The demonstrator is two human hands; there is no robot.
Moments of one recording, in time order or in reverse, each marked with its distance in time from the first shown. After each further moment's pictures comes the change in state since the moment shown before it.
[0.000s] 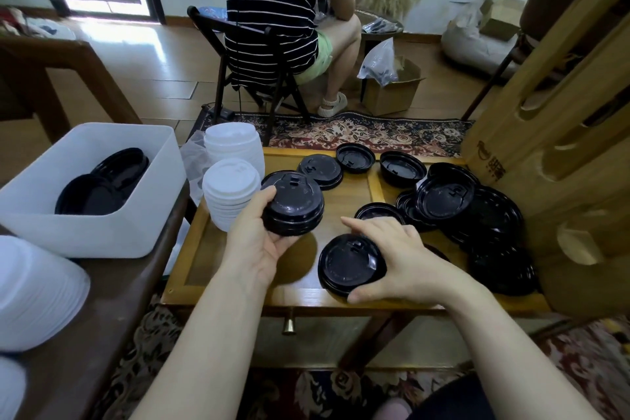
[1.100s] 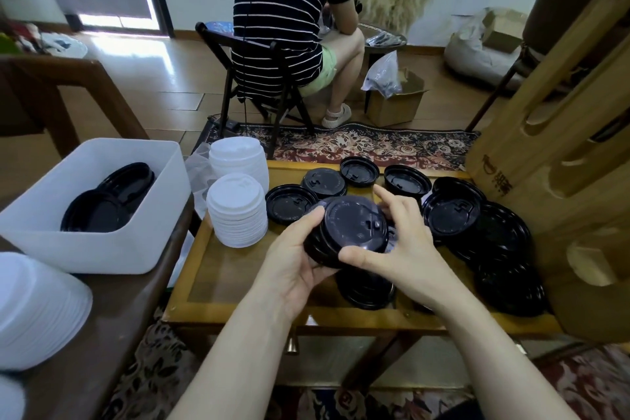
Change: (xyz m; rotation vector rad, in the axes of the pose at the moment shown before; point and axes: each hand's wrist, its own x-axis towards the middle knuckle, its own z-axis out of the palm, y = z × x) left_hand -0.007 -0.024 0.014 0.191 -0.274 -0.095; right_hand 0.009 -0.021 -0.010 0.380 0.402 0.143
